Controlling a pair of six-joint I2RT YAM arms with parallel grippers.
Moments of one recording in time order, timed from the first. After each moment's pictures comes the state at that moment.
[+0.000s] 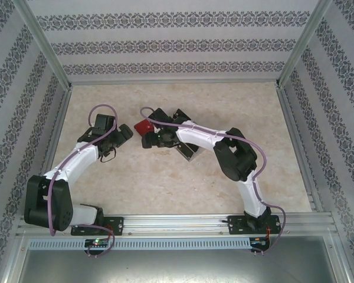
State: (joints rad) left arm -0.14 1.33 0.85 -0.45 0.01 -0.83; right arm 0.78 2.16 1.64 -0.53 -0.15 0.65
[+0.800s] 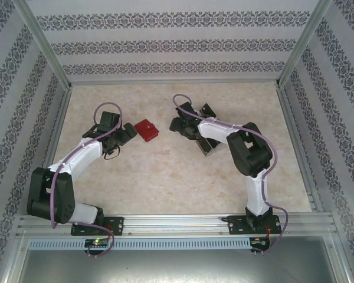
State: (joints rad) left arm -0.19 1.41 0.90 -0.46 0.00 -0.84; right arm 0.53 2.03 1.36 -0.31 0.04 0.87
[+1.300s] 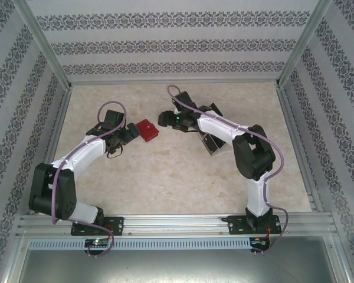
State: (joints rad) left arm -0.21 1.44 0.94 -0.50 -0.03 -0.84; right arm 0.63 2.04 1.67 -0.47 -0.23 0.65
